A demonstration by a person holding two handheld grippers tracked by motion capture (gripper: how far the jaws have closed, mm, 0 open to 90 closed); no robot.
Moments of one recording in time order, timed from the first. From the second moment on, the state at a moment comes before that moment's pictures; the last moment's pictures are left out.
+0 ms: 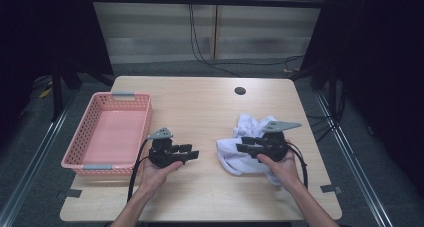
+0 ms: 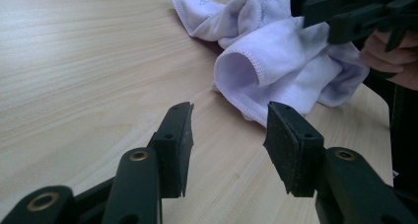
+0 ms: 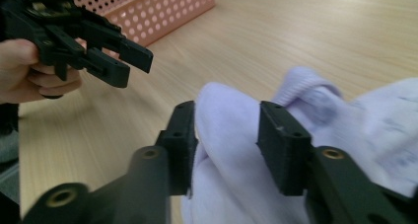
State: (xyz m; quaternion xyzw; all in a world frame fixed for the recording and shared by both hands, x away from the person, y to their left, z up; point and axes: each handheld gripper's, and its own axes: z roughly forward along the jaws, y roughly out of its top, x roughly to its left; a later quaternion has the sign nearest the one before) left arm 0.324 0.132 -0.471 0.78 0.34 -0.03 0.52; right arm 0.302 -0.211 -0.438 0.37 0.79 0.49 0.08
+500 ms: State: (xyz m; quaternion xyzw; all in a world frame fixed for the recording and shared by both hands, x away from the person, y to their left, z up) left arm 0.322 0.133 -0.472 0.78 0.34 -0.03 0.52; right arm 0.321 -0.189 -0.484 0.38 0.83 0.39 0.11
